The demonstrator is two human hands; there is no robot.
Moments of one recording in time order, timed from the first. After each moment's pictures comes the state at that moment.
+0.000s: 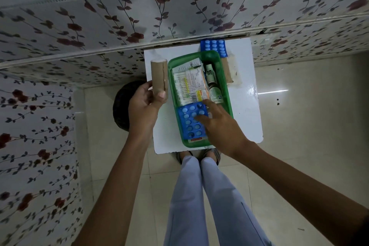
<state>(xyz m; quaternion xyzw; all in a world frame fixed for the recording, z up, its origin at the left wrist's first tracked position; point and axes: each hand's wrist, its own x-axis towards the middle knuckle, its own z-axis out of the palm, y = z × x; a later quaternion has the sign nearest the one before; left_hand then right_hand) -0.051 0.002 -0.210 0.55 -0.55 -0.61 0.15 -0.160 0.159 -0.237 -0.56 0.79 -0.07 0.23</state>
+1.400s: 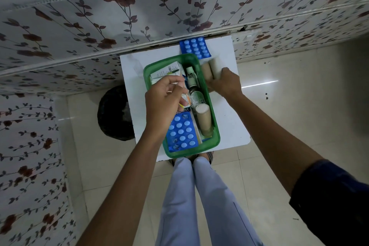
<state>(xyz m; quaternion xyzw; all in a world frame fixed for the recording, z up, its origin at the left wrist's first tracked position) -0.133 0.030 -0.210 0.49 -0.60 -0.63 0.08 -0.279 0.112 -0.286 -0.09 0.90 -0.19 0.37</state>
